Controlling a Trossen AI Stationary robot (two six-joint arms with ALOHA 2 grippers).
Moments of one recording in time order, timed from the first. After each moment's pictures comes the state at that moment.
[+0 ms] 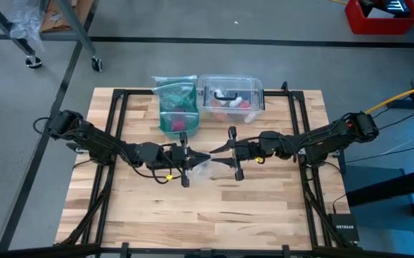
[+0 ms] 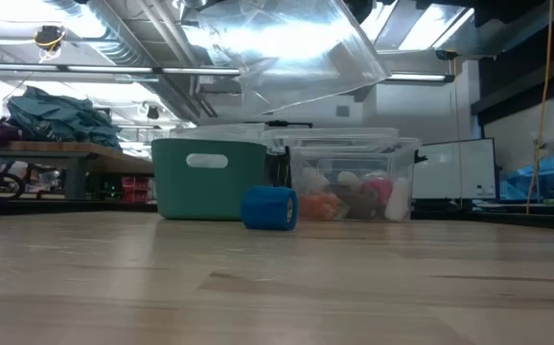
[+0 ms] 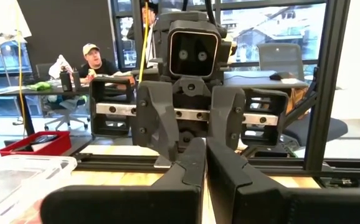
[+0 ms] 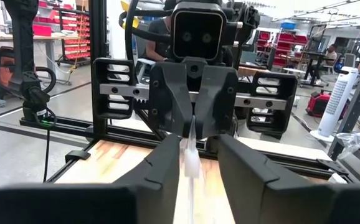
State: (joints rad) left arm -0.29 1.44 0.79 0.80 -0.39 0.08; right arm 0.15 1.37 0.74 0.69 -0.02 -0.11
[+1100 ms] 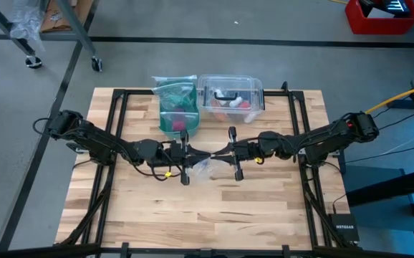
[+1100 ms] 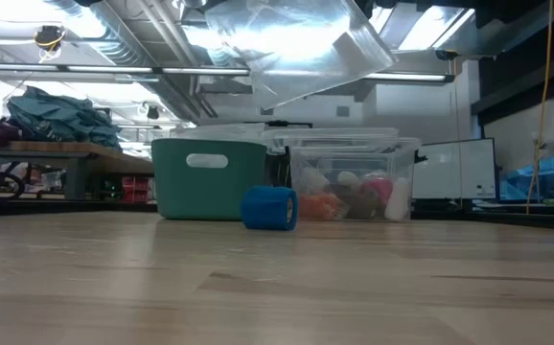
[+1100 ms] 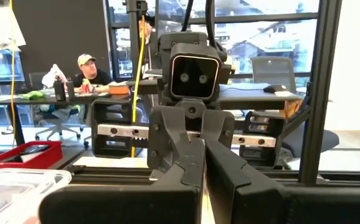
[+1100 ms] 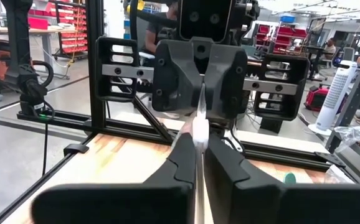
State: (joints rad) left arm -0.26 1.44 0.79 0.84 -0.34 0.07; right arm 0.15 1.37 0.74 0.66 0.00 -0.11
